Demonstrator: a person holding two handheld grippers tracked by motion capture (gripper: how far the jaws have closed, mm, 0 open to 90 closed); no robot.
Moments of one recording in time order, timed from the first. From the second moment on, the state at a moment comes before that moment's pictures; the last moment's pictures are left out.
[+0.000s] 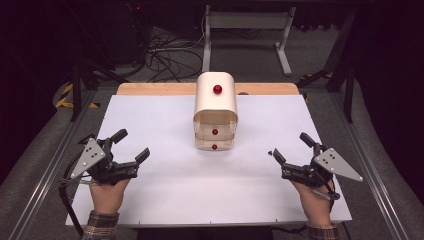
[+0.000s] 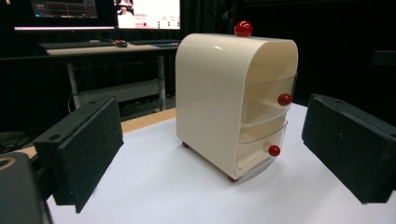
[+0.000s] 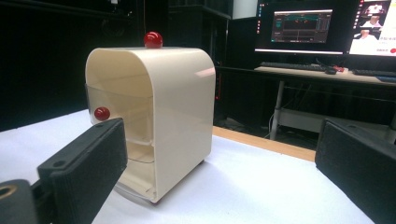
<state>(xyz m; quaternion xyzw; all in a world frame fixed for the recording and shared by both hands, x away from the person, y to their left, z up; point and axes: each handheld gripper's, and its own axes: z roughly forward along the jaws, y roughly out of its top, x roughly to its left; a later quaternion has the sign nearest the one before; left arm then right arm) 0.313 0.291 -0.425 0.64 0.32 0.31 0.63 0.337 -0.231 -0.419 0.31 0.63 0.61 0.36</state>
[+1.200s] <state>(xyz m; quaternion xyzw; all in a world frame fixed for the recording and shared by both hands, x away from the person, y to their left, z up) 0.305 0.249 -0.422 0.62 0.34 0.33 0.62 0.335 -0.233 -0.417 0.34 0.62 0.60 0.38</state>
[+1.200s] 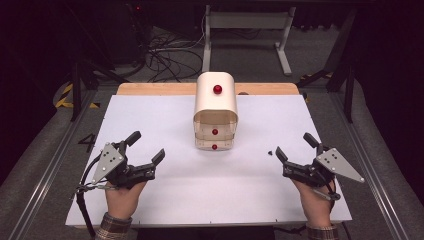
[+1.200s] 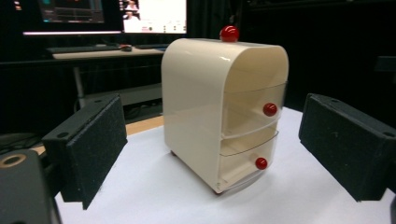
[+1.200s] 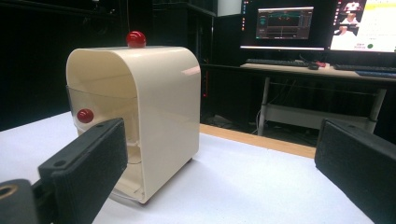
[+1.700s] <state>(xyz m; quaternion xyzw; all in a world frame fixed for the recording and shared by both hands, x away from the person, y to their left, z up) 0.301 0.233 -0.423 0.61 0.36 0.34 0.61 0.335 -0.231 -0.418 0.33 0.62 0.59 0.39</state>
